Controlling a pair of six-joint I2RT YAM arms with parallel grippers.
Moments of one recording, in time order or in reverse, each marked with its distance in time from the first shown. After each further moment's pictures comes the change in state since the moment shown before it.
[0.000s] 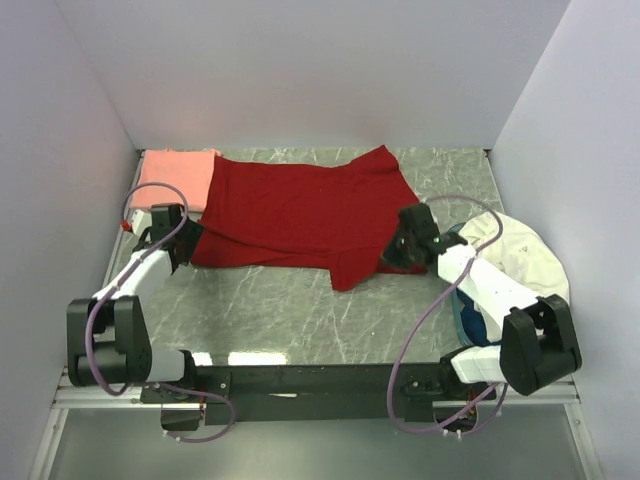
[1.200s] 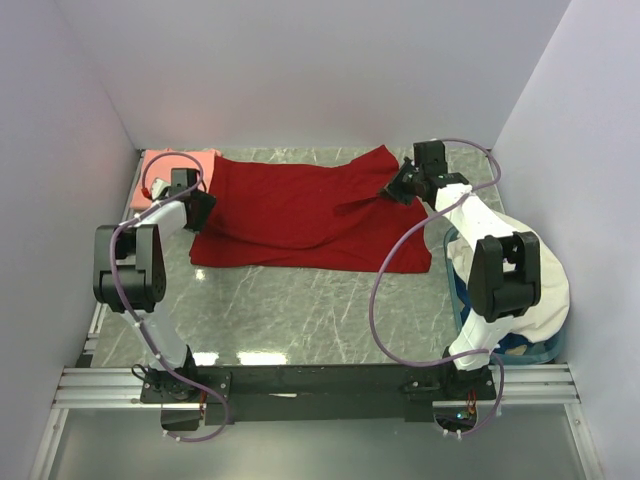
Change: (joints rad) left arm -0.043 0.490 0.436 -0.053 0.000 -0.024; right arm -0.213 0.444 0.561 0.100 -0.203 -0.051
